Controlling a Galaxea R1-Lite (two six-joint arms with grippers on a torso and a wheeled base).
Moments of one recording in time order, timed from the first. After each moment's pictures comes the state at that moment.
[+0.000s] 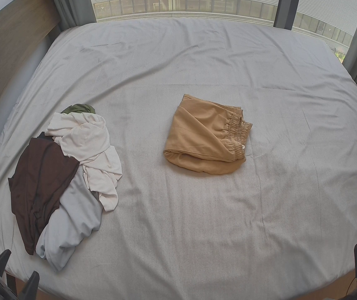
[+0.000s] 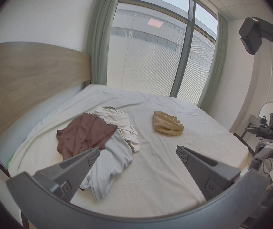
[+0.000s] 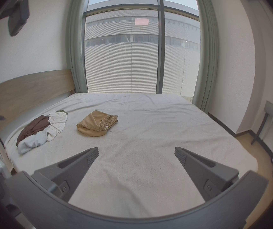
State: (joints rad) left arm -0.02 0.10 -0.02 -0.05 -0.21 -0.13; right arm 0.00 0.04 -0.02 -0.05 -0.01 -0.04
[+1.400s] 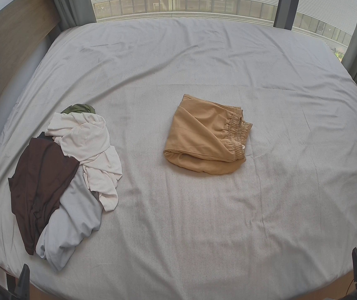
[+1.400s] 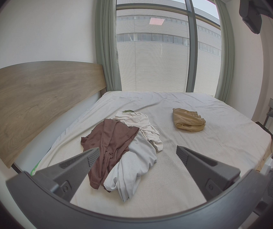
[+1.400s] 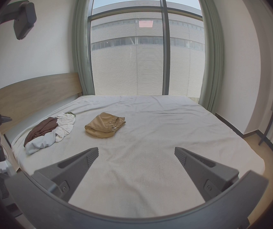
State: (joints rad) left arm 0.00 0.01 -0.02 0.00 -0.01 0.01; right arm 0.00 0.01 -0.02 -0.04 0.07 -0.01
